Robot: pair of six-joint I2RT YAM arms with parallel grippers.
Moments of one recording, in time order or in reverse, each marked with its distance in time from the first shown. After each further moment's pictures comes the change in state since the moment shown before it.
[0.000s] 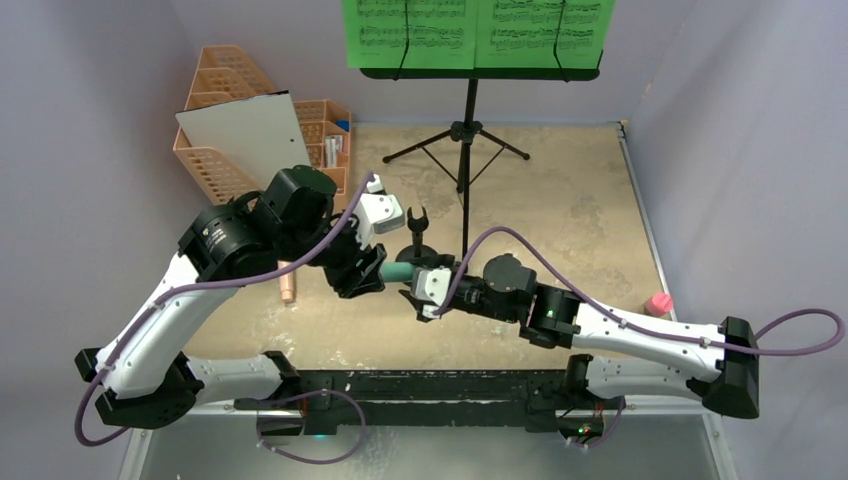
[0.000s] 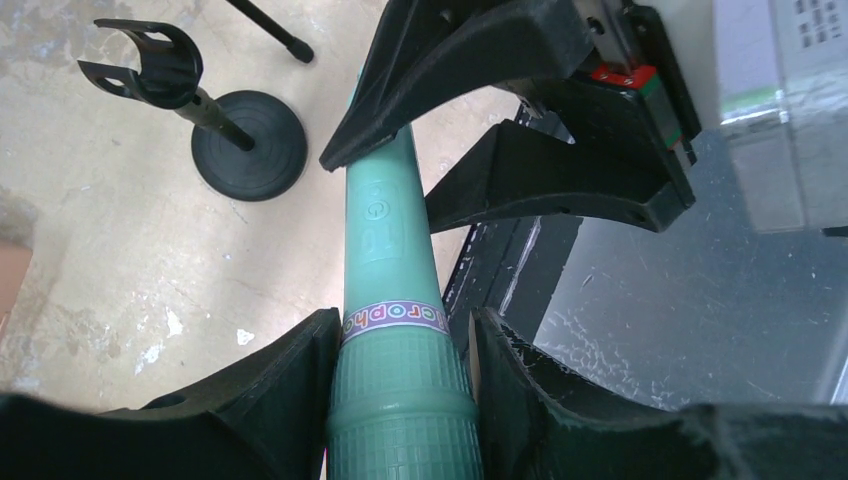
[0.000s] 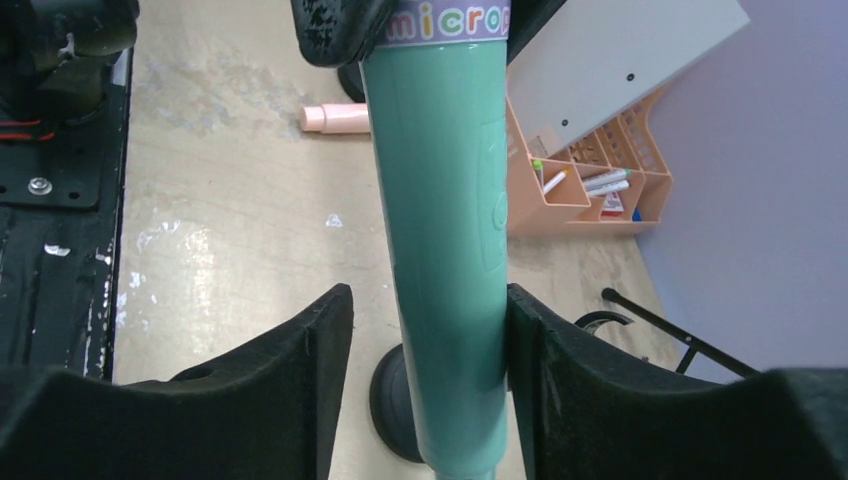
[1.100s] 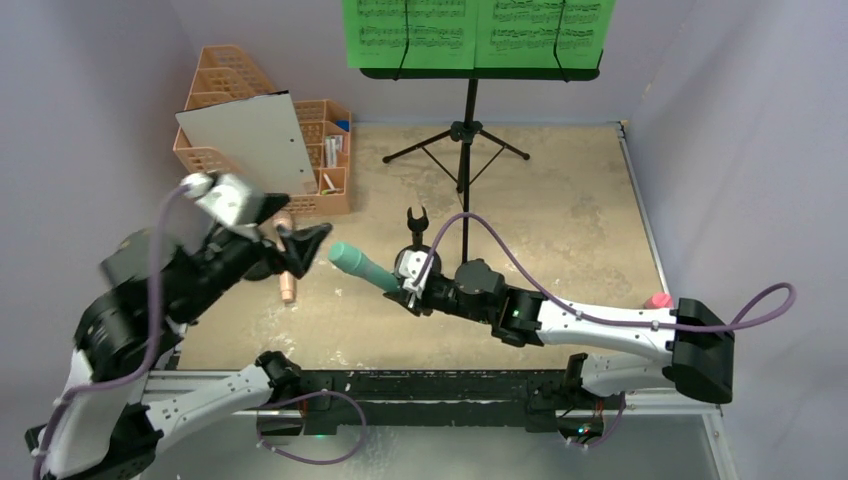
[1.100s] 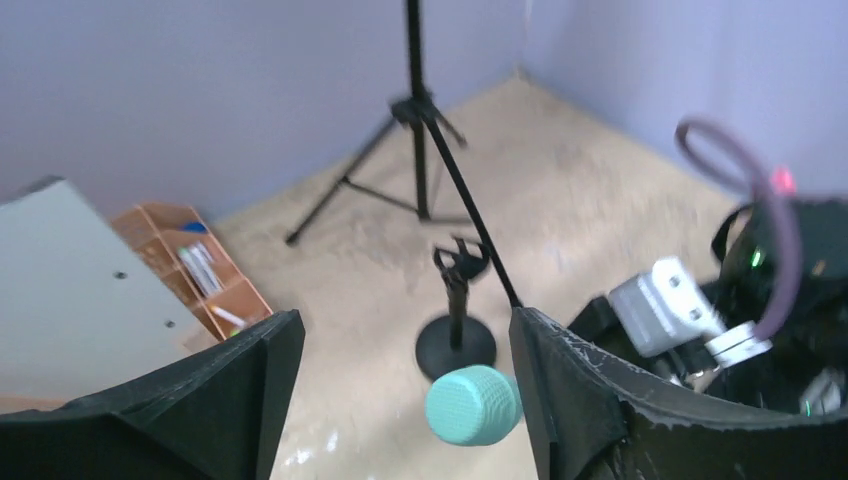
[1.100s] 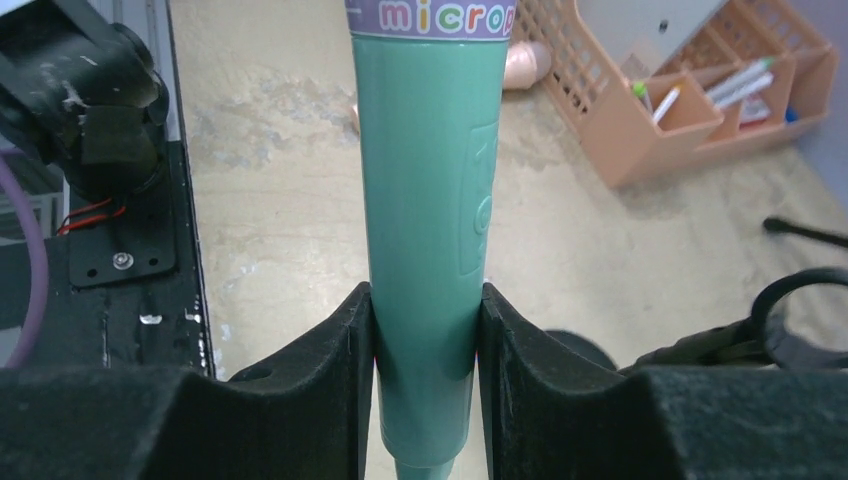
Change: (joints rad) left arm -0.003 -0.367 -0.185 0.445 -0.484 -0.103; right arm -0.011 0.167 -0.070 0.210 0.016 0.312
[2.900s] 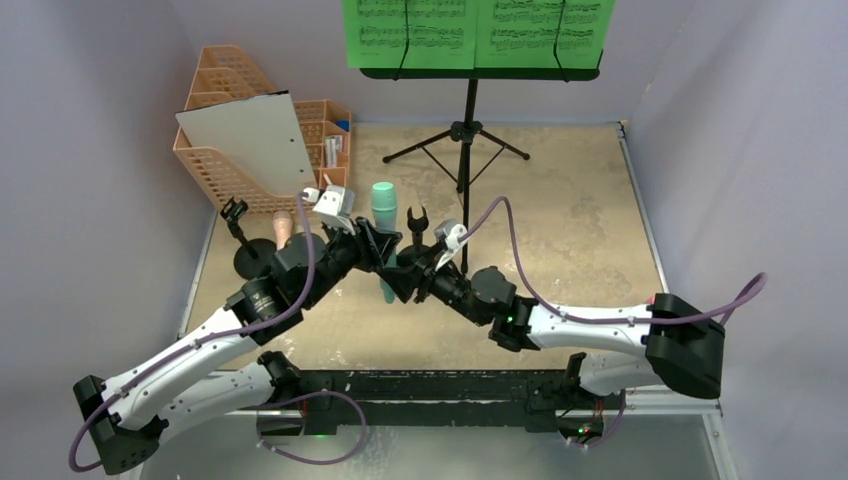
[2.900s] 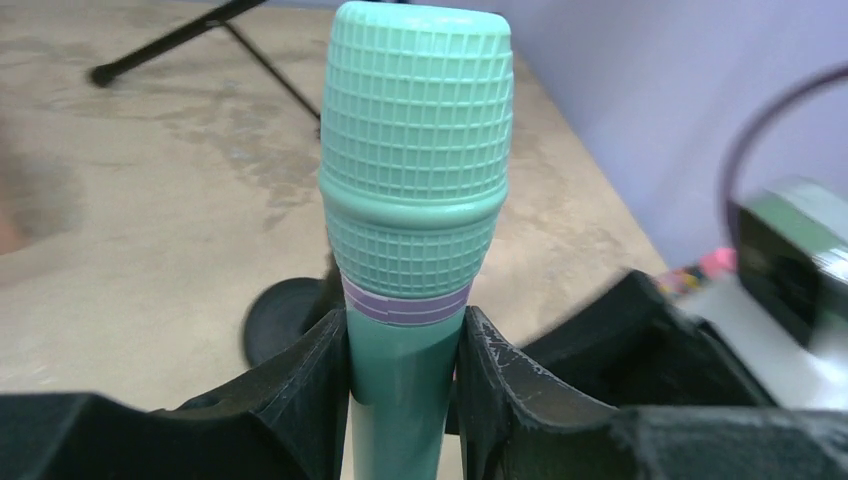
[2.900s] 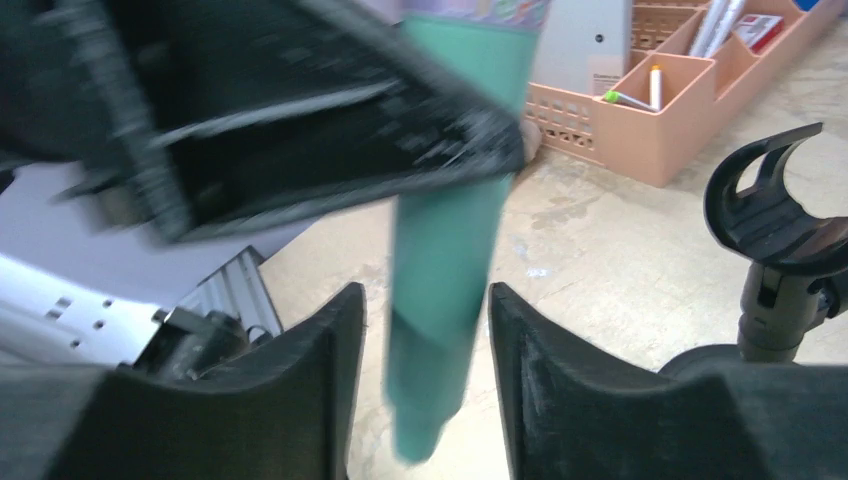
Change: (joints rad) left arm -0.011 -0.009 -0.724 0.718 -0.087 -0.528; right arm -0.016 0.100 -0.115 0.470 0.247 0.642
